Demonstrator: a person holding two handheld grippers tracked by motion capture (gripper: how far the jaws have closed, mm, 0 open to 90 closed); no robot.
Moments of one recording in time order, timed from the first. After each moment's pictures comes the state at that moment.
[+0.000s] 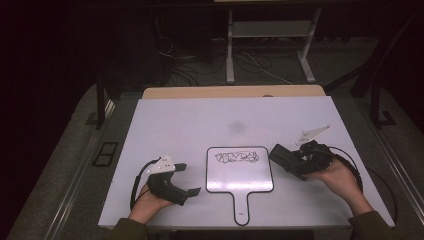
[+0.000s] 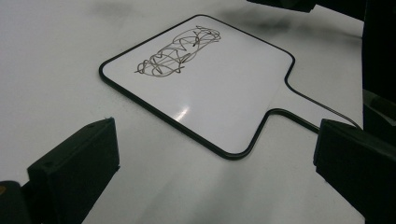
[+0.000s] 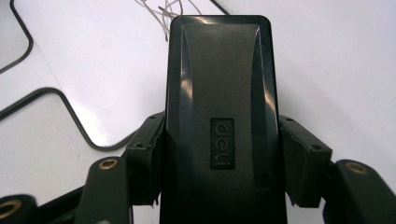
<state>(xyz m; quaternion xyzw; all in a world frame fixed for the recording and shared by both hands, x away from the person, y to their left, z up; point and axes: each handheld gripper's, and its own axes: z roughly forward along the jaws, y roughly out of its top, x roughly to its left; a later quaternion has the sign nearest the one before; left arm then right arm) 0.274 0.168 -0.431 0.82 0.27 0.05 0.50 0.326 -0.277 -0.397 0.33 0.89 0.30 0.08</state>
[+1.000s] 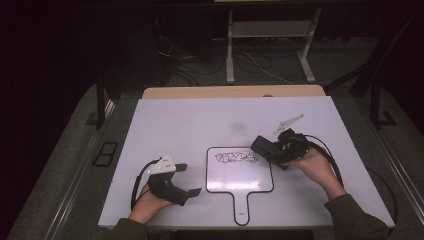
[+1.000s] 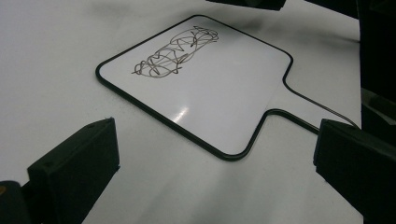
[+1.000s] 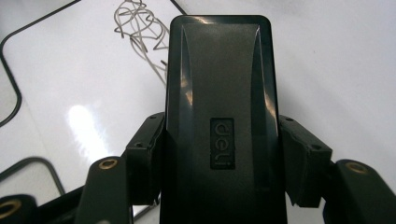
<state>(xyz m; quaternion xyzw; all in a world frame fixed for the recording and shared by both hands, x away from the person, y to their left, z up) 0.274 0.166 -0.432 0.82 0.27 0.05 0.50 0.362 -0.226 -0.396 0.32 0.90 0.30 0.07</state>
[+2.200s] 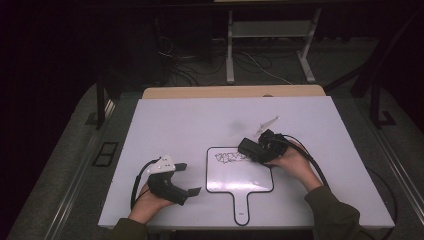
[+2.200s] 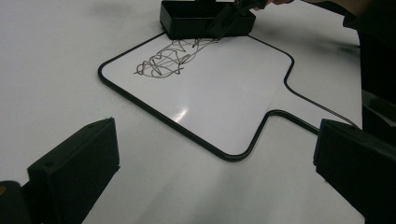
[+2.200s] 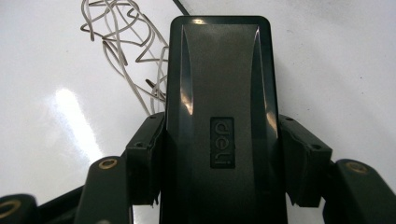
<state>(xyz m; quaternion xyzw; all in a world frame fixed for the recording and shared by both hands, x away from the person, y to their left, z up) 0.275 0.167 -0.432 0.82 0.27 0.05 0.50 0.386 -0.185 -0.429 0.30 0.91 0.26 0.08</state>
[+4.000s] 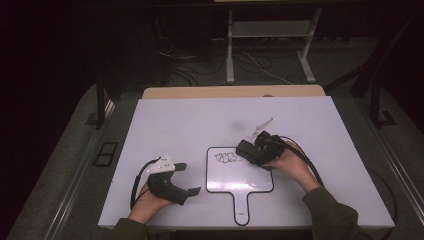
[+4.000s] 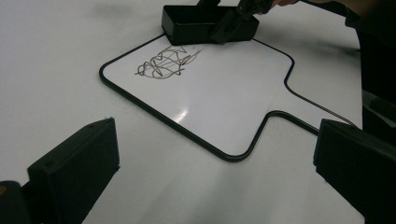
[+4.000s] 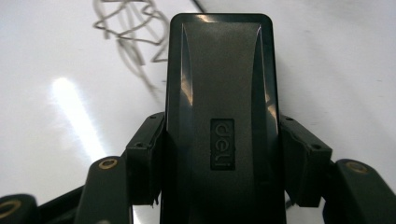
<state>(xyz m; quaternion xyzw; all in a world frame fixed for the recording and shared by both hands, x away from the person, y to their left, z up) 0.275 0.168 -0.431 0.82 0.27 0.05 0.50 0.379 -0.172 -0.427 0.29 0.92 0.24 0.08</state>
